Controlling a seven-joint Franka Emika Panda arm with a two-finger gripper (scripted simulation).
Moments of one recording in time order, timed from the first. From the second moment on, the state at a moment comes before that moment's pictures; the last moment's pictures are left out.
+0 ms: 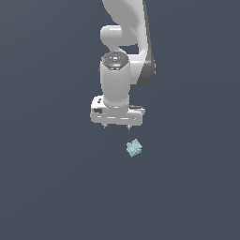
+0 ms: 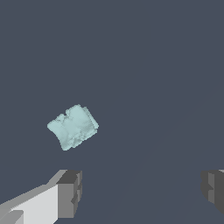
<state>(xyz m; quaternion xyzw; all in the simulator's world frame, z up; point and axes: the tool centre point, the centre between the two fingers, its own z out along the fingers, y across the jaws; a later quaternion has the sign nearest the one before) -0.002 -0.013 0.176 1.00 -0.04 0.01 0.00</state>
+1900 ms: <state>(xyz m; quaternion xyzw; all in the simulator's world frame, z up) 0.022 0.047 0.115 0.99 0.17 0.00 0.00</state>
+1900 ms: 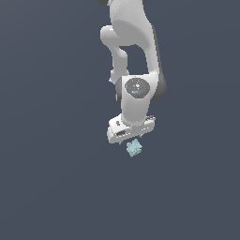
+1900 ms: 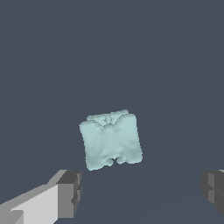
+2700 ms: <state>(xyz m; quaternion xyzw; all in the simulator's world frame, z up) 0.029 0.072 0.088 0.97 0.25 0.00 0.00</state>
